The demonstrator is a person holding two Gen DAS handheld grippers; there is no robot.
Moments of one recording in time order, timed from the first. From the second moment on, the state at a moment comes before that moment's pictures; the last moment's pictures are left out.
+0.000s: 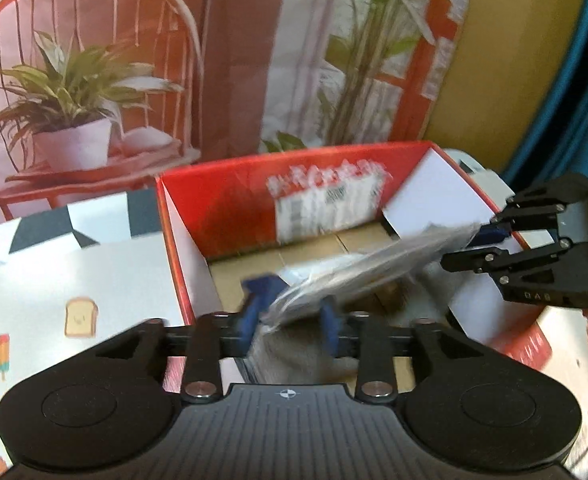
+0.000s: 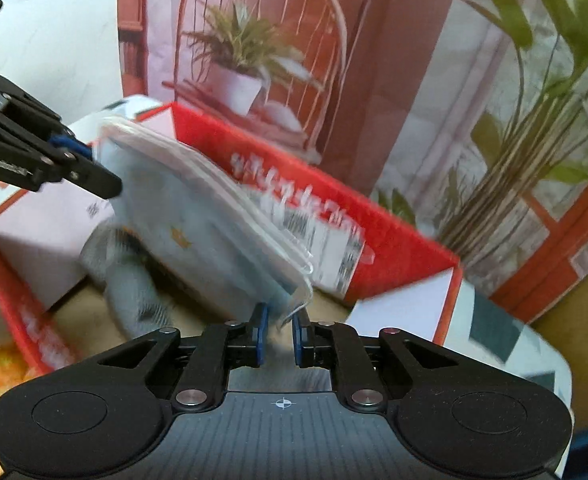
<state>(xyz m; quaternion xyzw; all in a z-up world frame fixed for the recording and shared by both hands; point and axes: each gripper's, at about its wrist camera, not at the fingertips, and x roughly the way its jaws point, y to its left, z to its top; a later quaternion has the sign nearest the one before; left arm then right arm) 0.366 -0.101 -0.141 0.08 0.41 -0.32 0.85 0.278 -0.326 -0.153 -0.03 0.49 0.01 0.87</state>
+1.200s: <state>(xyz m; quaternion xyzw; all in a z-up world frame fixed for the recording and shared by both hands) 0.370 -0.151 -0.194 0.06 0.53 -0.28 0.80 0.261 -0.323 -0.164 0.19 0.47 -0.03 0.86</state>
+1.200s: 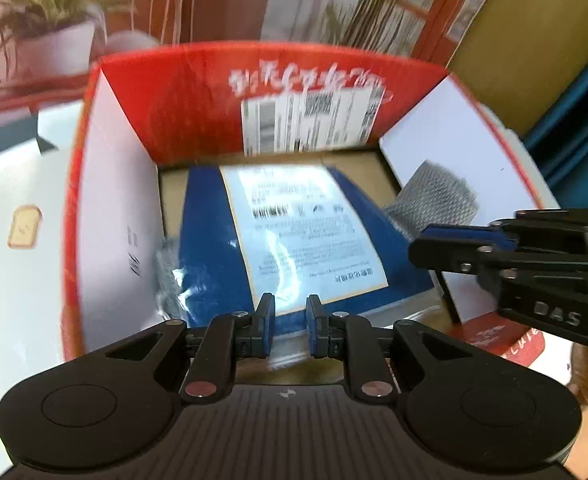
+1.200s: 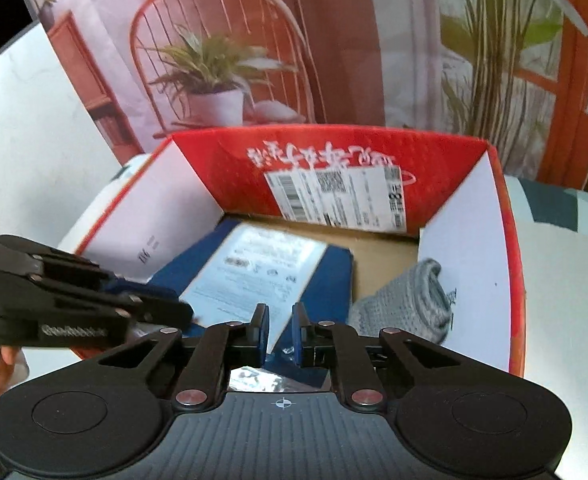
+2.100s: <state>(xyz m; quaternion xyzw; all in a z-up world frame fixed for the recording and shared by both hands) 0.241 -0.054 -0.135 -0.02 0.39 -0.29 0.87 0.152 -0.275 -0.113 0.19 0.39 -0.01 0.90</state>
